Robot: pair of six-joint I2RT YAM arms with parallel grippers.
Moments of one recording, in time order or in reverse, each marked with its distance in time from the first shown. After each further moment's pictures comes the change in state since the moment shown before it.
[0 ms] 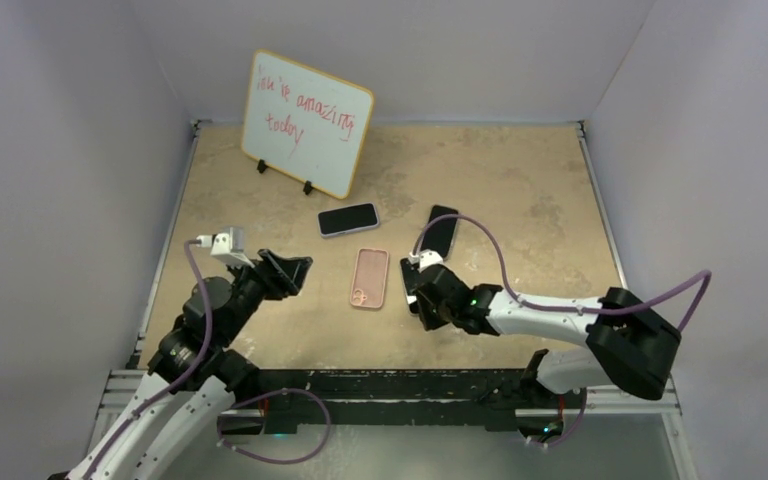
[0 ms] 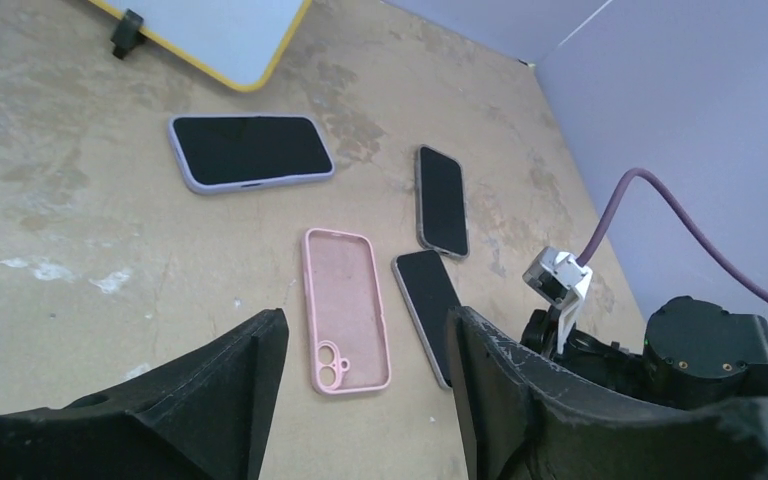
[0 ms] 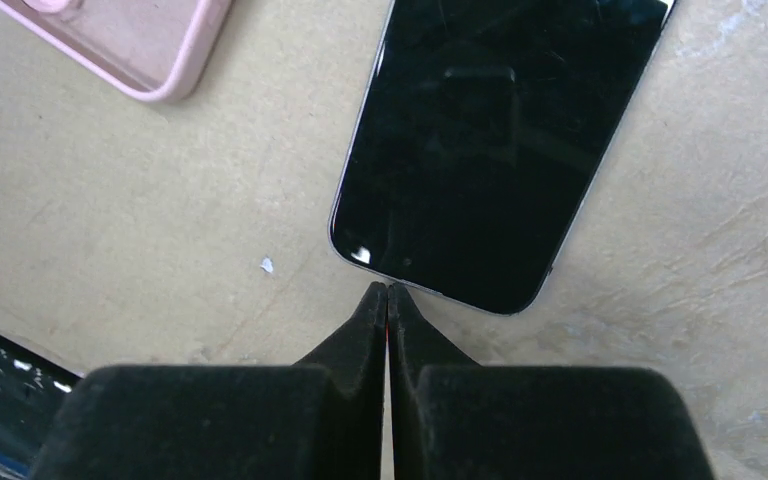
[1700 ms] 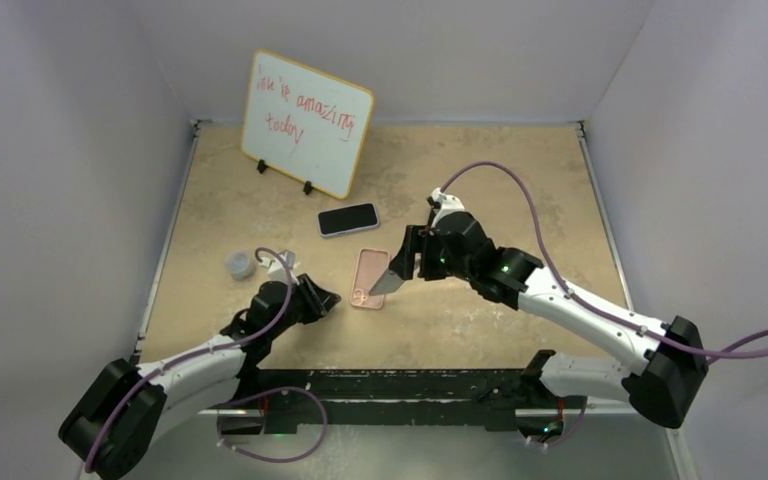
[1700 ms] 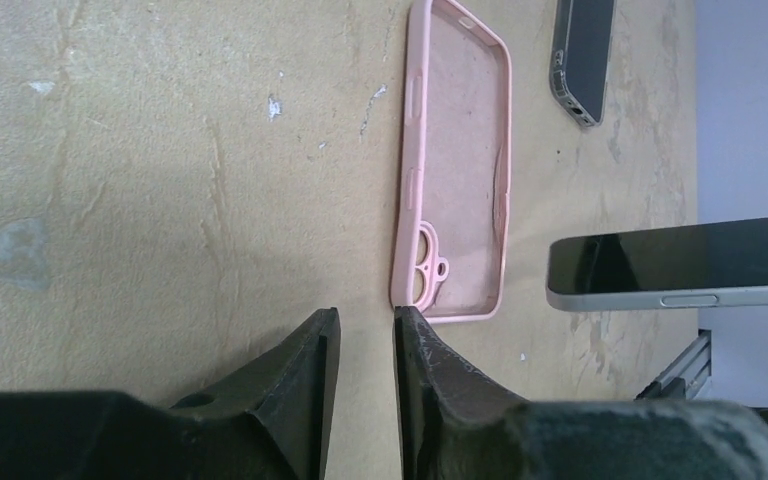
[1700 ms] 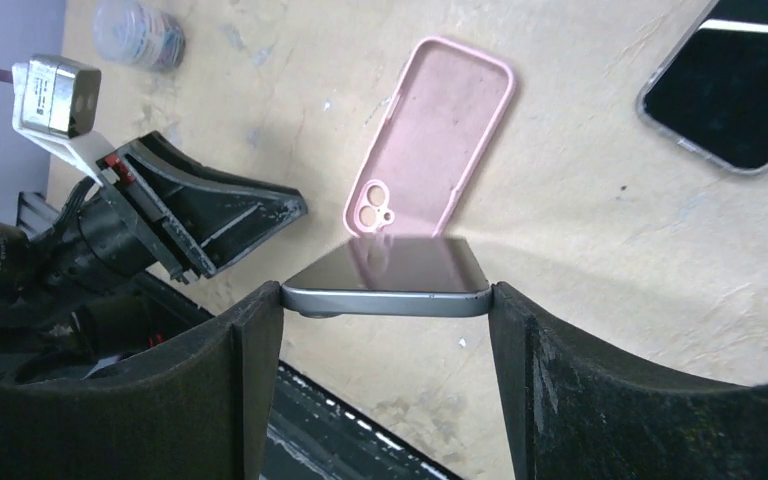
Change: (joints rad) left arm 0.000 0.591 -0.472 0.760 0.163 -0.252; right arm -0.116 -0.128 0.359 -0.172 -0.106 0.180
